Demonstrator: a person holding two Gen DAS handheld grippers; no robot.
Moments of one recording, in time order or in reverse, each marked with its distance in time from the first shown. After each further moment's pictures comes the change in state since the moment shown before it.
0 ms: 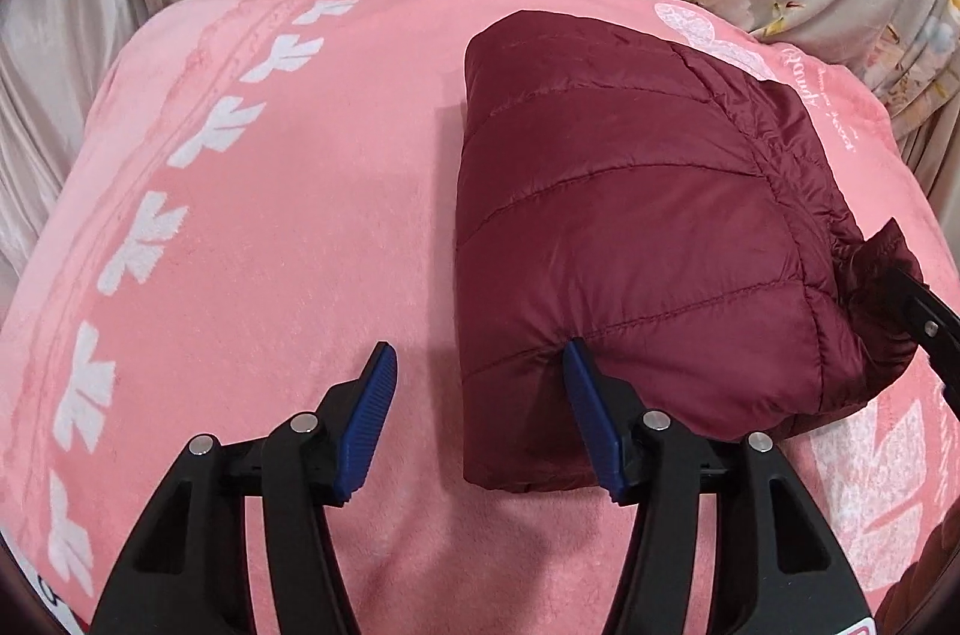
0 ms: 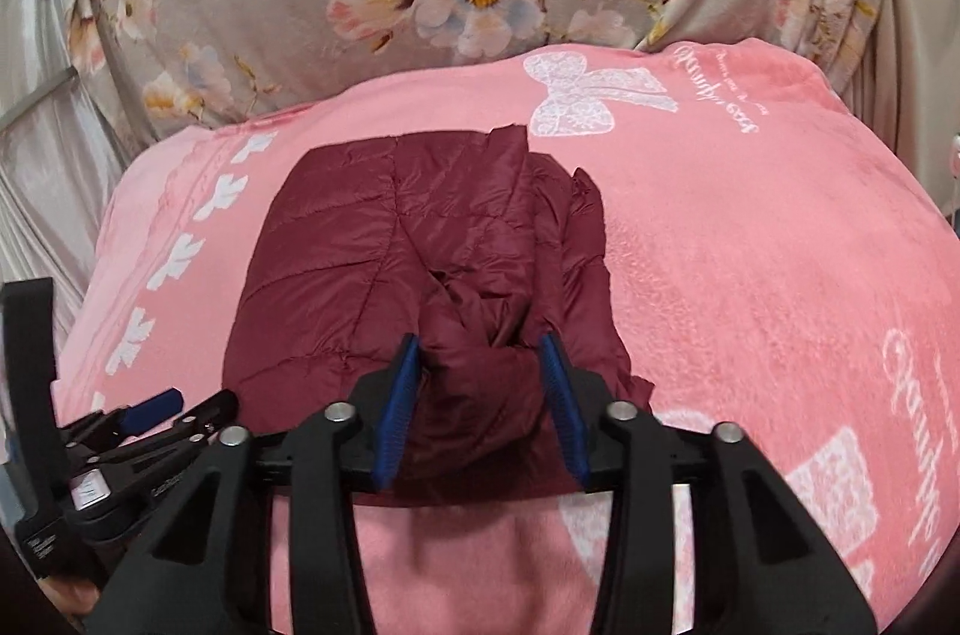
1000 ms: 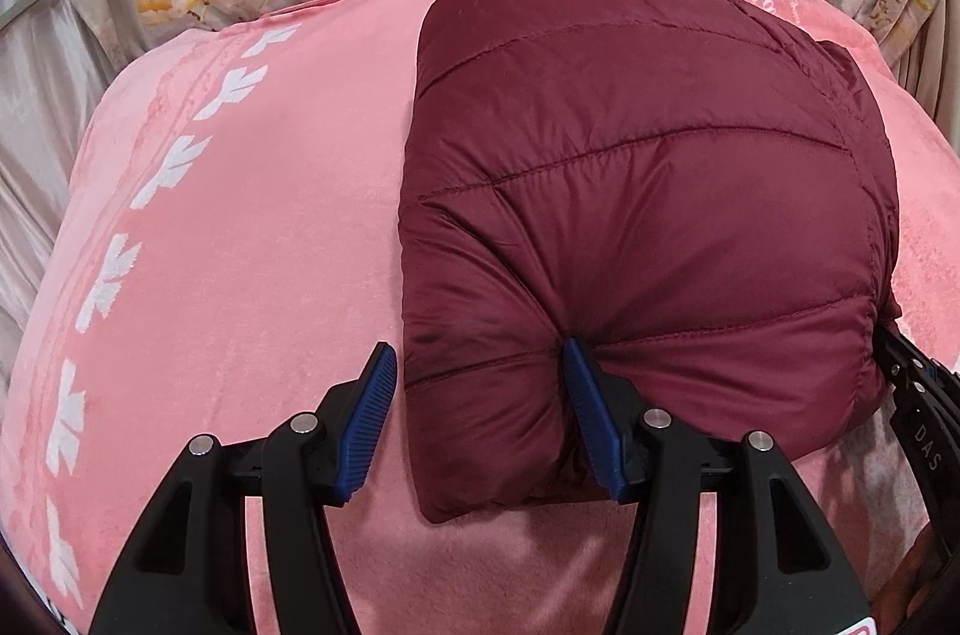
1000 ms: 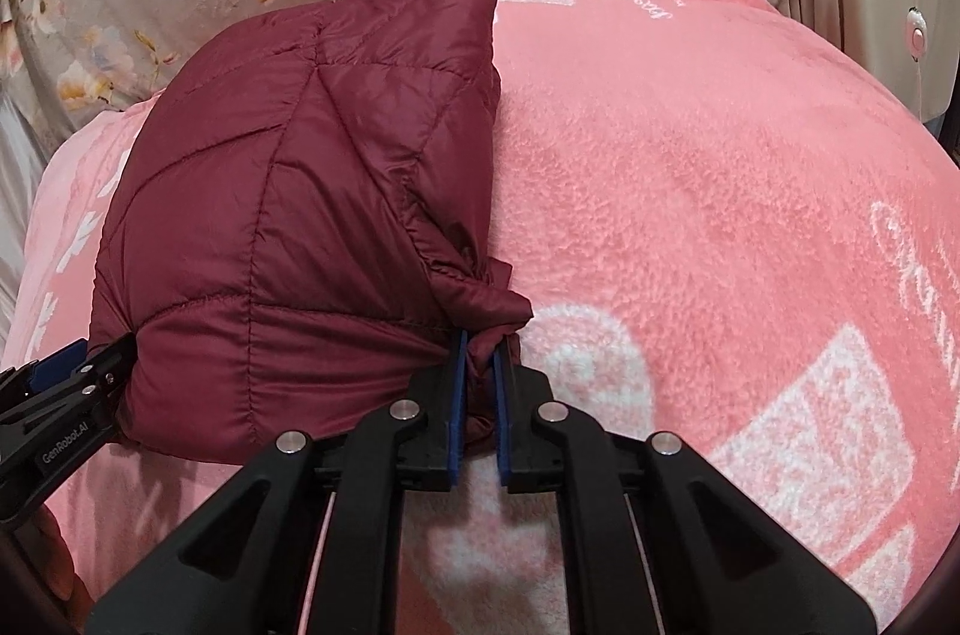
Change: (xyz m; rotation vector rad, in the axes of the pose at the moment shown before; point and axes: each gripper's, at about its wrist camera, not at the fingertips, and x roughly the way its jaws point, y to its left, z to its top) left arm 0.035 -0.058 -0.022 0.138 -0.033 0.062; right arm 0.048 -0.072 -0.069 0.109 0.052 -0.121
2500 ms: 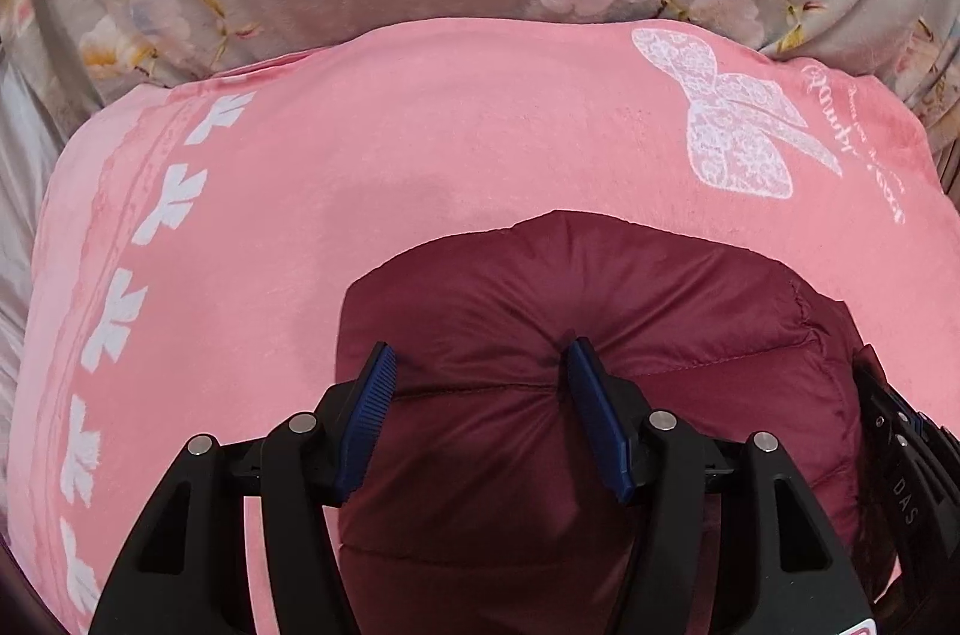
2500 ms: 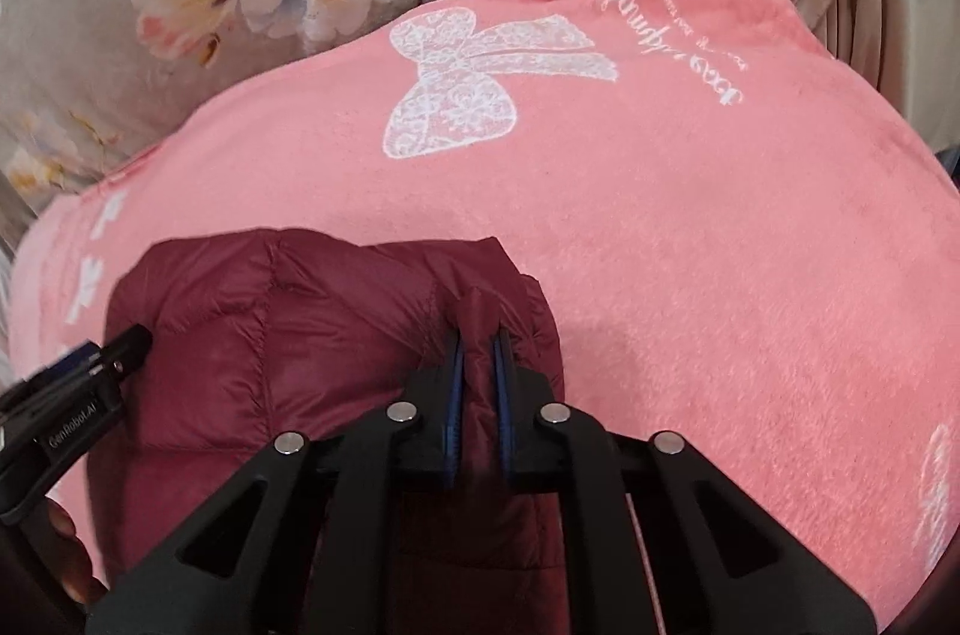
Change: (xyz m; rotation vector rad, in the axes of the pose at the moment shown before) left arm 0.074 -0.007 0.178 -0.039 -0.006 -0.011; right arm 0.082 0.027 0.157 0.053 0.036 -0.049
